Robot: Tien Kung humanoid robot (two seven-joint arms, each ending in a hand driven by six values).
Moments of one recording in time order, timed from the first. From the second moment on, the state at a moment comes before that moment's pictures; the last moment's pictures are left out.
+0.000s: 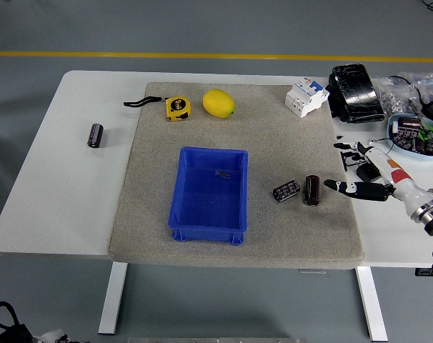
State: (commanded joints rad) left arm -0.22 0.09 -0.87 -0.20 1.60 -0.09 0.14; right arm 0.21 -0.26 1.32 1.20 -1.98 0.04 0.31
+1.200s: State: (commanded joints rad) left arm -0.23 0.09 -0.86 -0.20 1.58 -0.09 0.14; right arm 0.39 -0.29 0.93 0.99 -1.92 -0.08 0.33
